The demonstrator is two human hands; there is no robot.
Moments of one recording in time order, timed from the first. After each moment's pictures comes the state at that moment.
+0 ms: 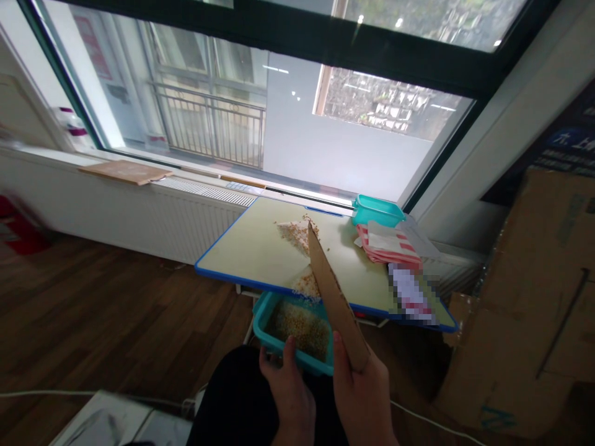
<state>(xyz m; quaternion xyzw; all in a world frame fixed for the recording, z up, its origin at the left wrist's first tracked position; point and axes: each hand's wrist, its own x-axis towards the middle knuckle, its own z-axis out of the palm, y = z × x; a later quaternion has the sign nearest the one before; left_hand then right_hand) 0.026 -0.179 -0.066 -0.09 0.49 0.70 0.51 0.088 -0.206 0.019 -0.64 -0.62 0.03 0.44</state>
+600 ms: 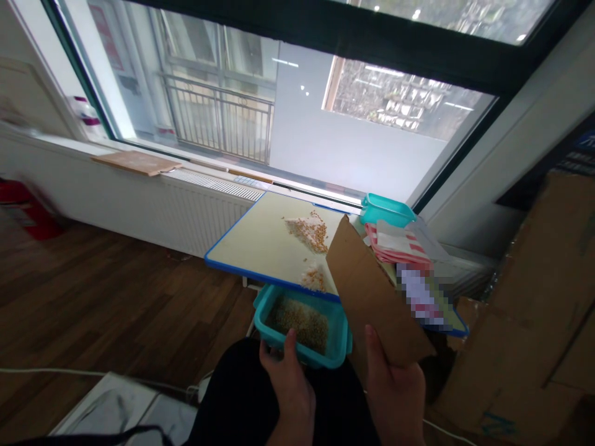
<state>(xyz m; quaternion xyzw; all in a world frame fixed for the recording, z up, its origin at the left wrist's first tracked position) 0.019 -0.177 -0.067 -0.10 0.49 0.71 0.49 0.113 -0.206 0.017 -0.73 -0.47 0.10 0.49</state>
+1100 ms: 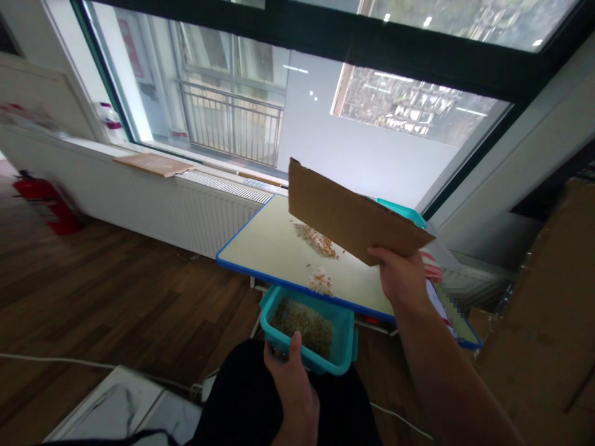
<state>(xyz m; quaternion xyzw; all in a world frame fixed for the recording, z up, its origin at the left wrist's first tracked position) 0.012 -0.177 -0.069 -0.08 0.49 0.73 0.47 0.120 -0.056 0.085 -0.45 -0.47 0.29 0.70</state>
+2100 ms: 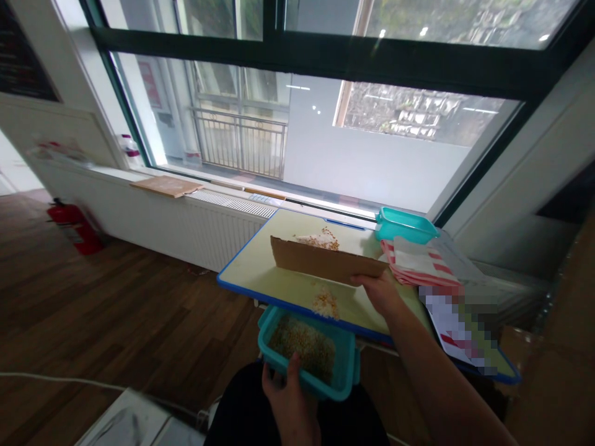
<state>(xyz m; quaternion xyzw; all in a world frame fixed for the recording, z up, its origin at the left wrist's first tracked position) 0.004 -0.163 -0.060 -0.11 0.52 0.70 0.47 0.155 0.006 0.008 -0.44 -0.53 0.43 0.58</state>
